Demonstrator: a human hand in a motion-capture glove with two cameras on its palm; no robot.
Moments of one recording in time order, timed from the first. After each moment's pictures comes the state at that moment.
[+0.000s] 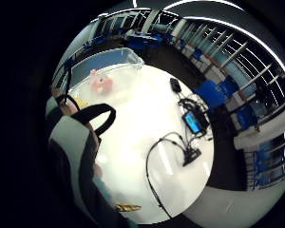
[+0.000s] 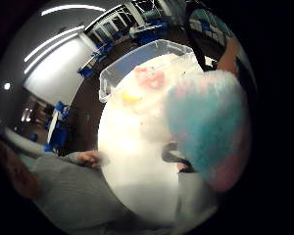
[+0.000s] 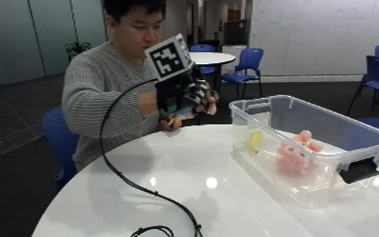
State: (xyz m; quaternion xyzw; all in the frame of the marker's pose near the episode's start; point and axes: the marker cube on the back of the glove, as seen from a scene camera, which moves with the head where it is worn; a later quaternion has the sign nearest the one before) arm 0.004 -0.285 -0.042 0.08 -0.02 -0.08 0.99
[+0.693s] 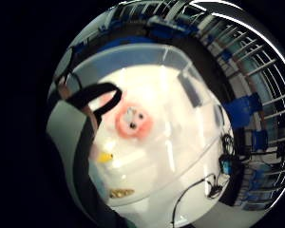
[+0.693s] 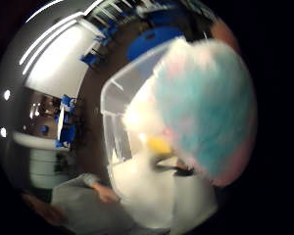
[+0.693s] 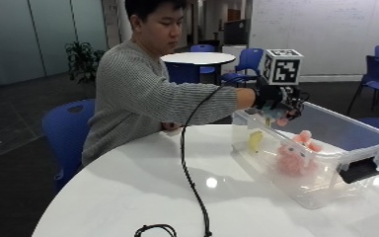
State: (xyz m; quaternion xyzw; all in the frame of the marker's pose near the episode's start) arm -0.189 -0.491 0.081 -0.09 0.01 -0.15 0.99
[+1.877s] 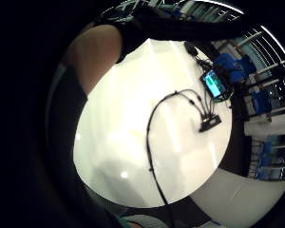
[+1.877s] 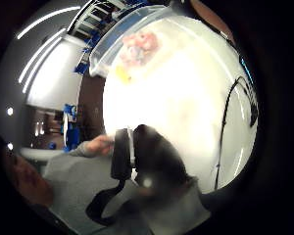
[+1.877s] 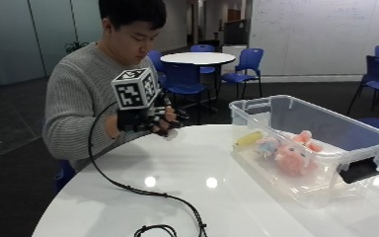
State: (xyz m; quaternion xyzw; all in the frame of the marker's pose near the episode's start) arm 0.025 -0.156 0.019 -0.05 -0.03 -0.05 1.00
